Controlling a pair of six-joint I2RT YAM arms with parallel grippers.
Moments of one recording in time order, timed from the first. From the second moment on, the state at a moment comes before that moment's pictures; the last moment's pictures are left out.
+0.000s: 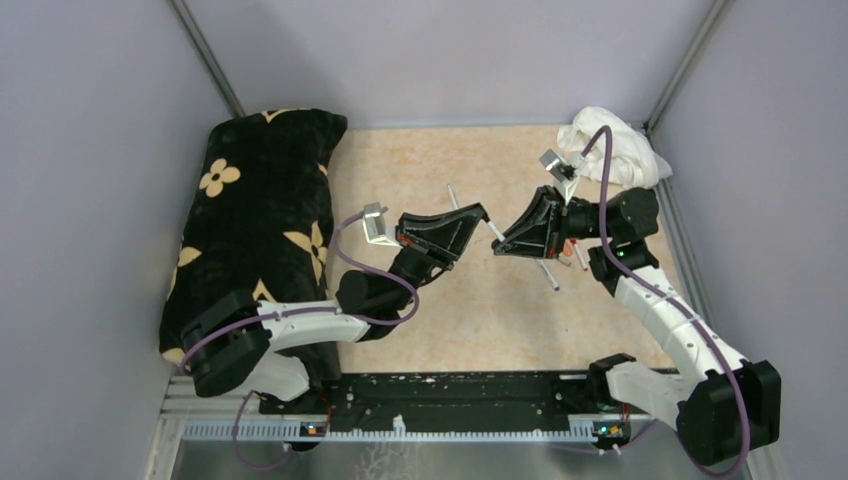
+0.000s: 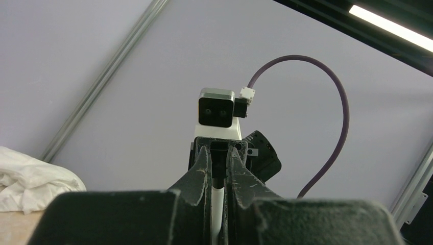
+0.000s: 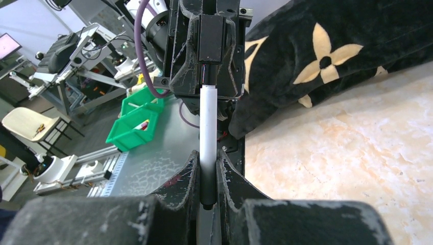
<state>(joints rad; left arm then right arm) -1.10 1.38 0.63 1.54 -0.21 -0.66 0.29 1.04 0.78 0.69 -1.34 0.86</state>
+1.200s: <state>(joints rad) -1.11 0.98 0.82 0.81 -0.11 -0.42 0.28 0.97 0.74 0.51 -1.37 0.58</state>
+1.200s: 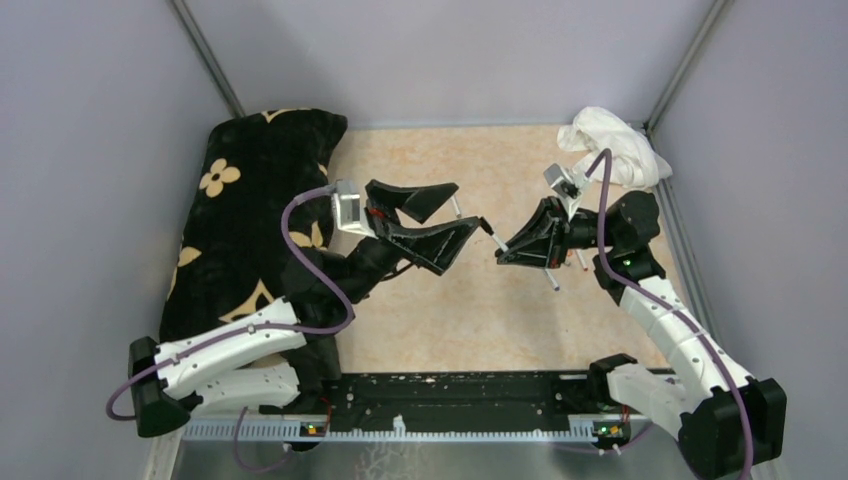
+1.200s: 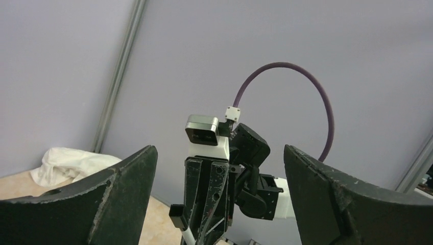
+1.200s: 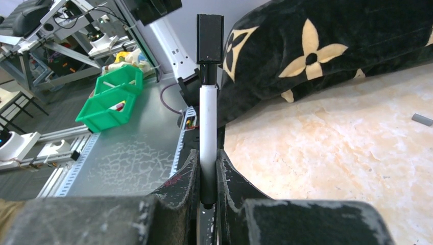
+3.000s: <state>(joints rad) -1.01 1.12 0.95 0.43 0.10 -0.58 0.28 0.96 0.73 0.48 -1.39 0.55</state>
